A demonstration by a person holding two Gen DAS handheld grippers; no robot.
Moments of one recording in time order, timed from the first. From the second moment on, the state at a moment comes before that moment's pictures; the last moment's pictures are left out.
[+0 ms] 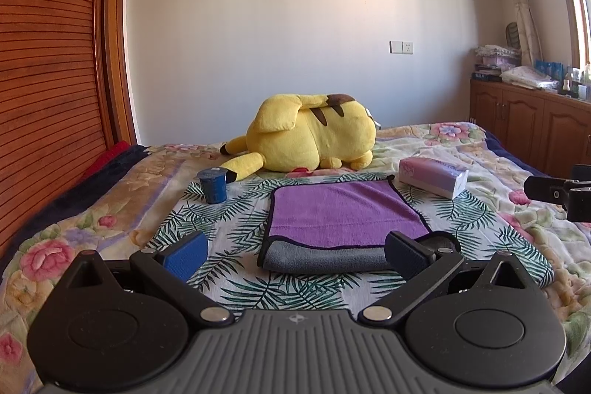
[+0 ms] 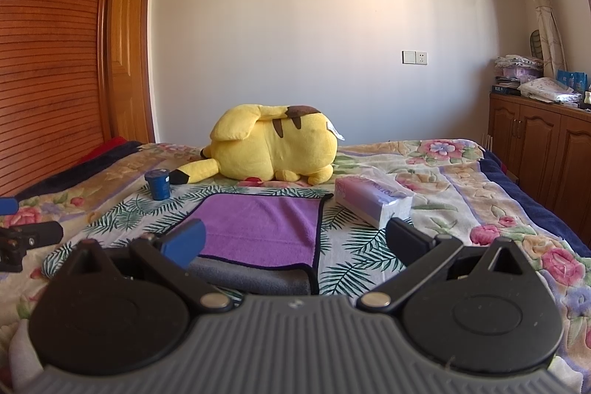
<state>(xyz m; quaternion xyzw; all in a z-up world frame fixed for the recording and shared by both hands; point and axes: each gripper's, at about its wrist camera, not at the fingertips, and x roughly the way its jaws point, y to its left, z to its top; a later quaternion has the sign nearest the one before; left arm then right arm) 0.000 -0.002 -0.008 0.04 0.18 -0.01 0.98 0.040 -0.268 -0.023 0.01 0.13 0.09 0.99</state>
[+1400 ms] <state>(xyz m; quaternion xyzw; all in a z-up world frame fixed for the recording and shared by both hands) 0.049 -0.011 -0.027 0.08 0.26 -0.03 0.96 0.091 -0.246 -0.041 -0.03 0.19 0.11 0.97</state>
